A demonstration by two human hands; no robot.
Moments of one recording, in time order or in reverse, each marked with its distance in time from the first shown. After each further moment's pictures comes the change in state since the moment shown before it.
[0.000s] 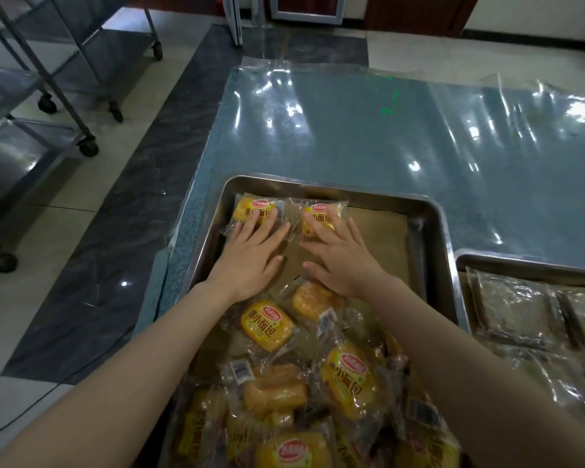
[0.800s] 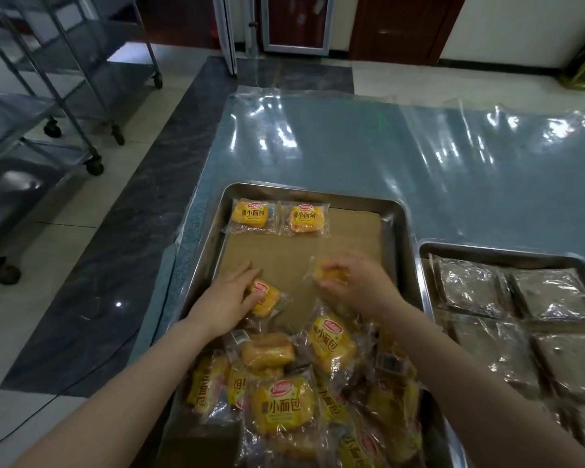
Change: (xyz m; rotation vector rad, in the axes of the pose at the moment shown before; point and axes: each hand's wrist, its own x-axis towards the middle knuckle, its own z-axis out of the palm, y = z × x) left_hand -0.089 0.022 -0.003 -0.269 -0.115 -0.168; right_hand -0.094 -0.019 -0.021 0.443 0.105 0.320
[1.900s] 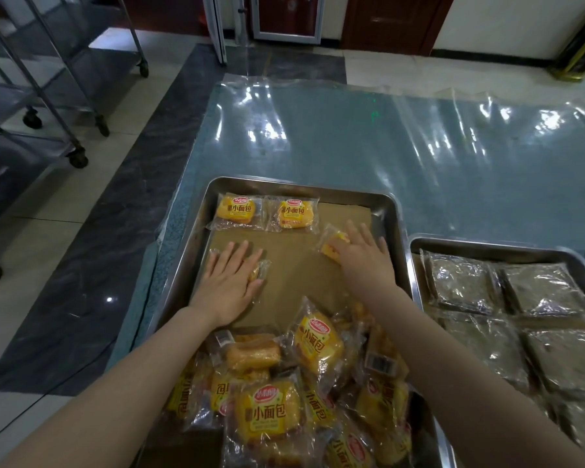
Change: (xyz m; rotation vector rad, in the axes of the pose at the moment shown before) left_hand 0.031 0.006 0.018 0.302 0.027 0.022; right_hand 0.024 0.011 -0.007 -0.479 0.027 0.114
